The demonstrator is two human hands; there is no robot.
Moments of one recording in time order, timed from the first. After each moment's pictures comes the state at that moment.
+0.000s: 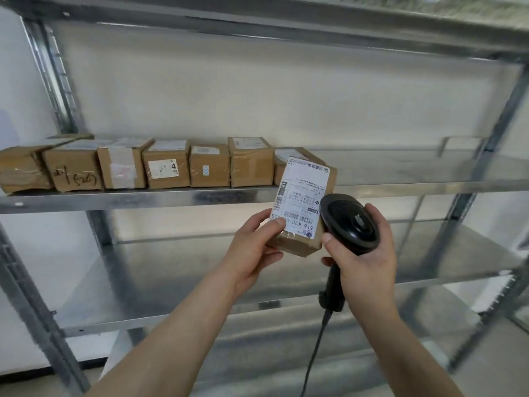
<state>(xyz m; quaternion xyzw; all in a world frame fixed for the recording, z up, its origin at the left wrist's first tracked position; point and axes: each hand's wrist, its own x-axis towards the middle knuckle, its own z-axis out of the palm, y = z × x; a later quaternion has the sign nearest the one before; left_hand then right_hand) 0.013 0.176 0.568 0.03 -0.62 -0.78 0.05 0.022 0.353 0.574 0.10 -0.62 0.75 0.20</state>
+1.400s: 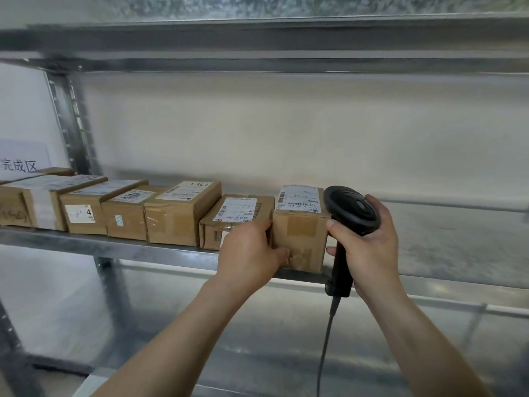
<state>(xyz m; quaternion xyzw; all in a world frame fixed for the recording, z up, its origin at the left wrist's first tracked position) -0.199 0.318 0.645 0.20 -0.90 -0.25 0.30 -0.292 0.472 0.644 0.19 -0.59 0.78 0.06</state>
